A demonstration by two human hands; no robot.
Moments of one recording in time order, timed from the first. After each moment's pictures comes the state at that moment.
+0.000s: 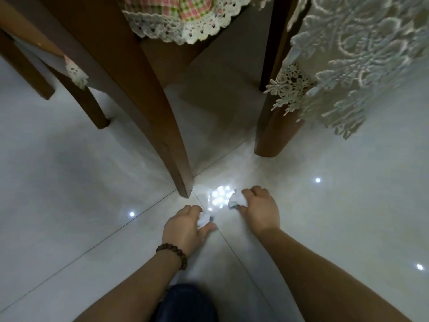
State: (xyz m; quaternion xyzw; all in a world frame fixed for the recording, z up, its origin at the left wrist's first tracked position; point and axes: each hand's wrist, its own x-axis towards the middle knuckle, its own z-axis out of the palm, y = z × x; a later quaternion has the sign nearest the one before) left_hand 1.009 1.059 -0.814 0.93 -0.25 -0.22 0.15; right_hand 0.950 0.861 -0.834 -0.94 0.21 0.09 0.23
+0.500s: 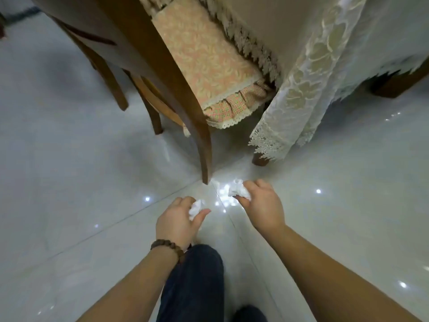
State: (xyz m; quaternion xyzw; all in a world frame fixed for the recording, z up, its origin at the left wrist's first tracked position) left_hand 0.931 1.093 -0.474 0.96 -0.10 -0.15 0.21; right_hand 0.896 0.890 -0.494 -0.94 0.17 0.00 0.30
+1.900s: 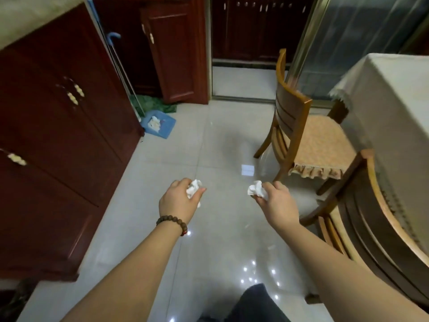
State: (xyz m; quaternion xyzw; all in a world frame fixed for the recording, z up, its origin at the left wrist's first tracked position) left_hand 1.153 1.639 -0.030 0.92 0.21 0.09 0.31; right_hand 1.212 1.401 -0.039 -0.97 -0.10 -0.01 0.21
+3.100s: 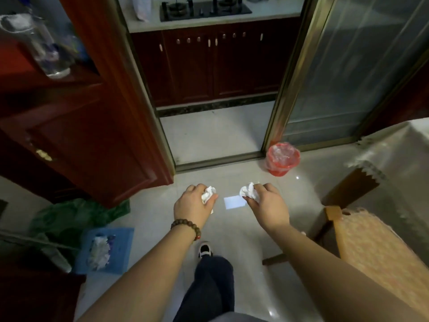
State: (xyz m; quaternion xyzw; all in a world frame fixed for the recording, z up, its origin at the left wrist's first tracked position) left_hand 2.066 1.756 -0.065 0.96 0.02 0.01 0.27; right_hand 2.054 1.556 -0.071 -0.96 0.06 -0.02 0.29
